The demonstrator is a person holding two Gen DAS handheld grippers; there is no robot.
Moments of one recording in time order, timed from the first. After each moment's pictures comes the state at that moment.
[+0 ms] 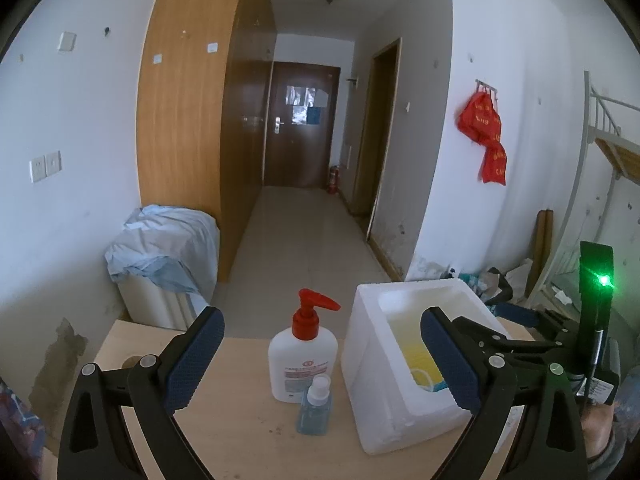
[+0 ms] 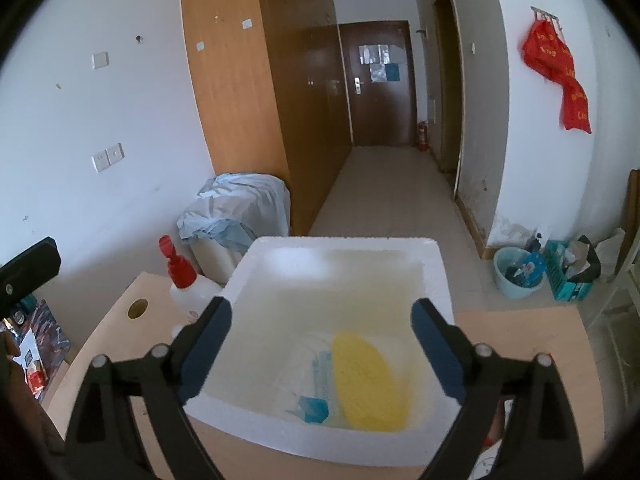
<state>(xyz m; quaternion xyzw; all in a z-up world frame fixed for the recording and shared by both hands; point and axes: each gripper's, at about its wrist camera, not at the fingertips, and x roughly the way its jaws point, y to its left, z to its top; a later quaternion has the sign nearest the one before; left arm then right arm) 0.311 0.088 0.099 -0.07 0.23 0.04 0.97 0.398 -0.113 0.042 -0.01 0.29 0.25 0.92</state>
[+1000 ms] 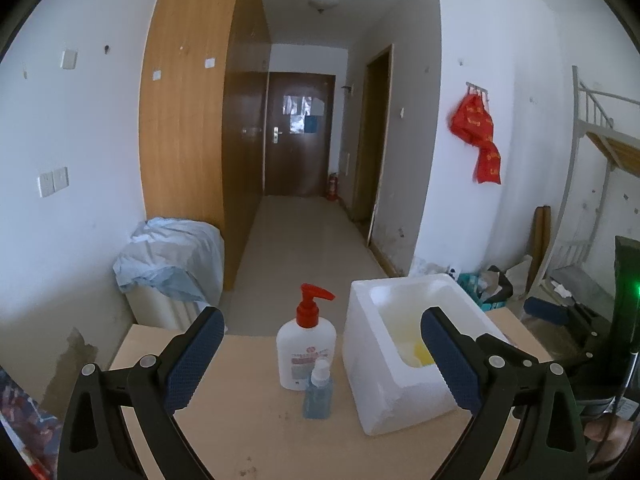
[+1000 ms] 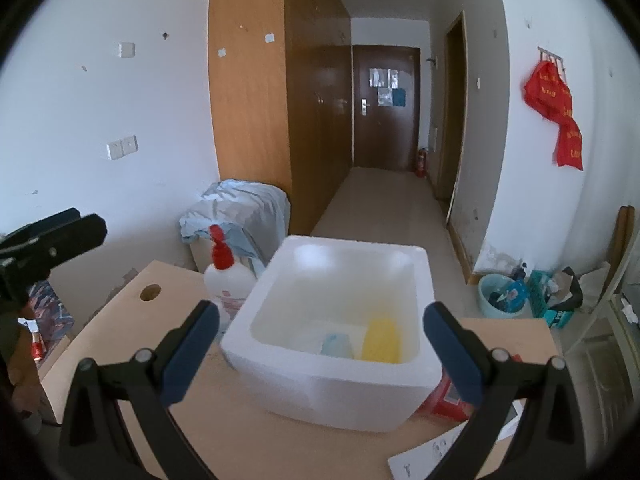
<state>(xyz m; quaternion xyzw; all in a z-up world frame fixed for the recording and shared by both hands) 0.270 0.072 0.123 -0.04 0.21 0.04 0.98 0.329 -0.122 0.066 -0.05 0.25 0.25 0.94</state>
